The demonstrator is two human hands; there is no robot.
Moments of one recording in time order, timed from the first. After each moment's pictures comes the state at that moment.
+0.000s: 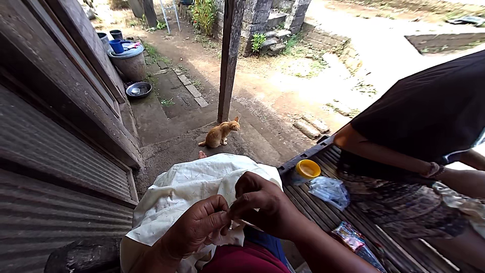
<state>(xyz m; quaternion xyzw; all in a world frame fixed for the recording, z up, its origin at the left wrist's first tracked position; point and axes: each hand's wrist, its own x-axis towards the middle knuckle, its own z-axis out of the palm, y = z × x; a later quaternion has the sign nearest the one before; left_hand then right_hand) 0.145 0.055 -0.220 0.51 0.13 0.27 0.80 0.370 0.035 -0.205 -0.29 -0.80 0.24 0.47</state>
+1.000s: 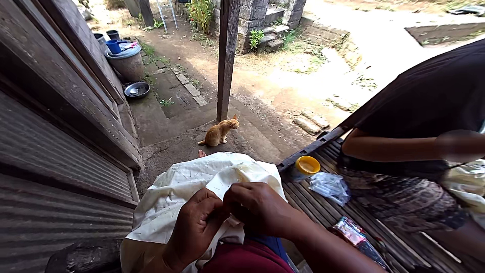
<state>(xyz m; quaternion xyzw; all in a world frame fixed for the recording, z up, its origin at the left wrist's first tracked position) 0.149 0.045 -0.227 0.79 0.28 0.43 0.33 0.363 0.034 -0.202 -0.34 -0.85 0.14 0.37</state>
